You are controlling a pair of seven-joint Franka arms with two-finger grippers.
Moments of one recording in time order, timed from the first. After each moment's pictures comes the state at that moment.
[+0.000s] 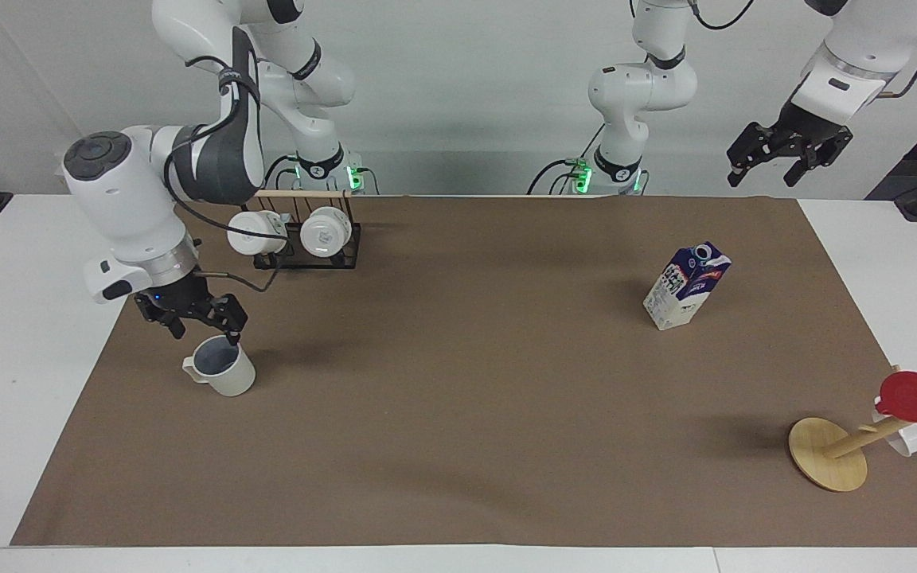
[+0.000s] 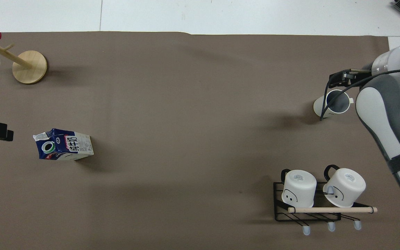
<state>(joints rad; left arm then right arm) 0.01 -0.13 -0.02 -1.63 -0.05 1.47 0.00 -0.05 0.27 0.00 -1.66 -0.01 2.02 0.09</state>
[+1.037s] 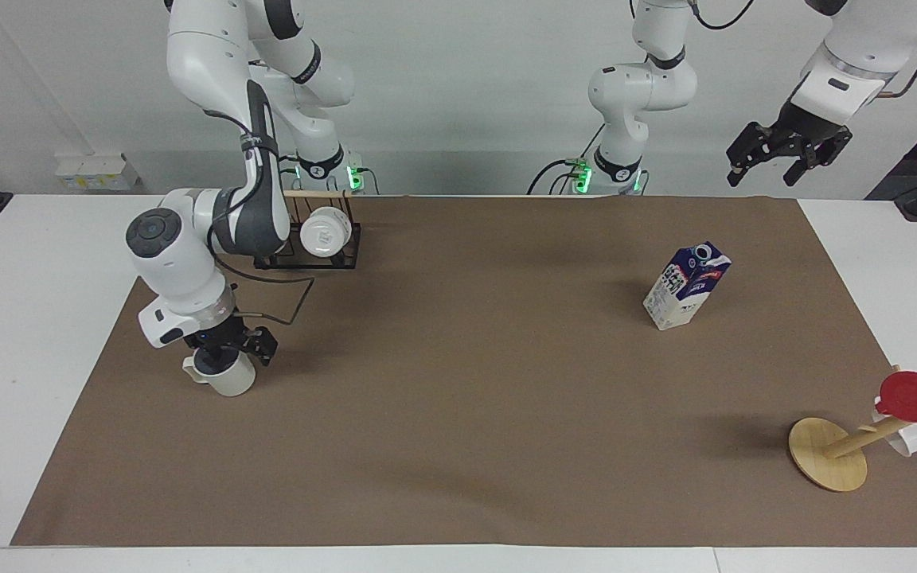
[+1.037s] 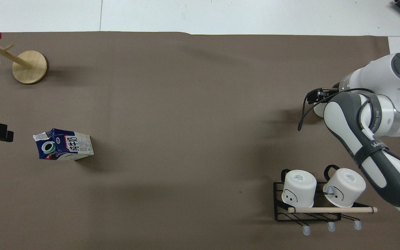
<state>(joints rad) 0.01 -0.13 -0.02 -1.63 -0.05 1.46 0.00 -0.05 0.37 0.00 -1.80 -0.01 2.20 0.09</state>
